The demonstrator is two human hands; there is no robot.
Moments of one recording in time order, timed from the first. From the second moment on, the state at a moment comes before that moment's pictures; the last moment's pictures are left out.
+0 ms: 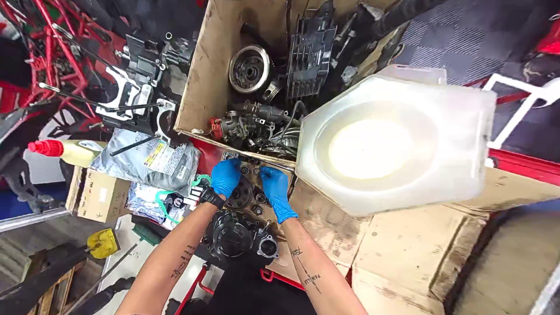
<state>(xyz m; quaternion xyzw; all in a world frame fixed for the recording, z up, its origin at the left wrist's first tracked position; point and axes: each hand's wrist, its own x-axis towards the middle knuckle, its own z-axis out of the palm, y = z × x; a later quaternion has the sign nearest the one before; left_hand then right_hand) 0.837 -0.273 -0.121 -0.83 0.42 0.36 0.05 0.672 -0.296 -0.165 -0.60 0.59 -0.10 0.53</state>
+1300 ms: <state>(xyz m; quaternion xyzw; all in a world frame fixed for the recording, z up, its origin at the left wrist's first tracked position) 0.856 -0.174 -0.092 -0.82 0.35 0.39 -0.21 0.657 -0.273 -0.195 -0.83 0.48 -0.04 0.28</state>
